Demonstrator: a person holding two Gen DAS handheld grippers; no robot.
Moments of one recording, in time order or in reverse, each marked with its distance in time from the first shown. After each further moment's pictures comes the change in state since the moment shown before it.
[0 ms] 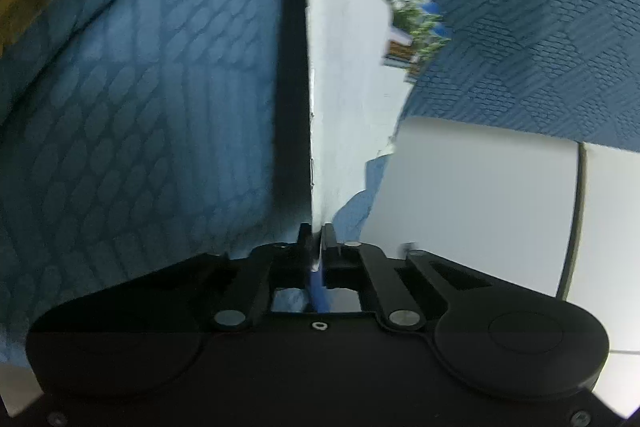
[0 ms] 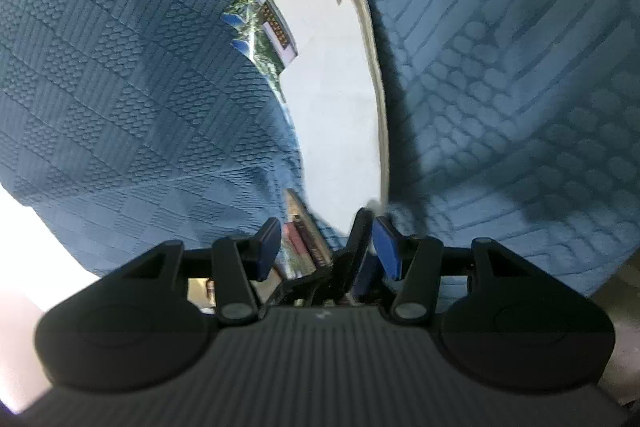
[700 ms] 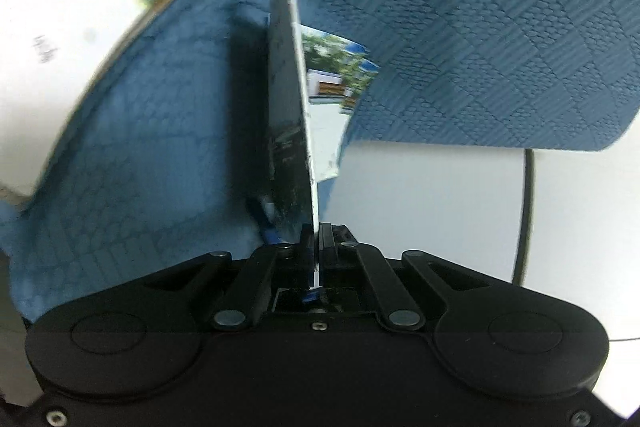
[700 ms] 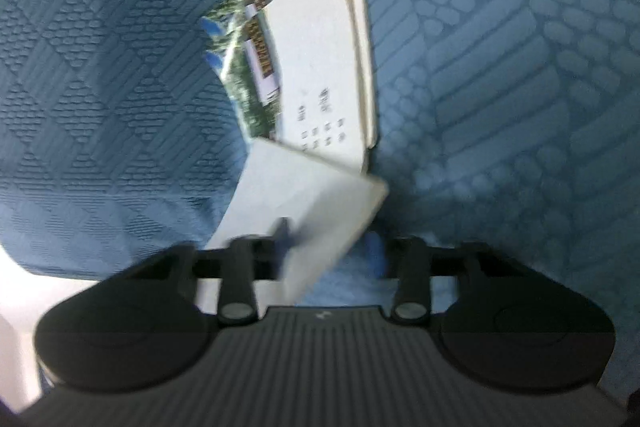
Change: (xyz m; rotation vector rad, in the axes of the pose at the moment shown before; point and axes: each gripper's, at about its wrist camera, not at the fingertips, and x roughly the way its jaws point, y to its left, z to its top) left arm -0.068 -0.044 0.005 0.043 -0.062 -0.039; right arm 0.058 0.014 0.024 -0.177 -0.076 -0.179
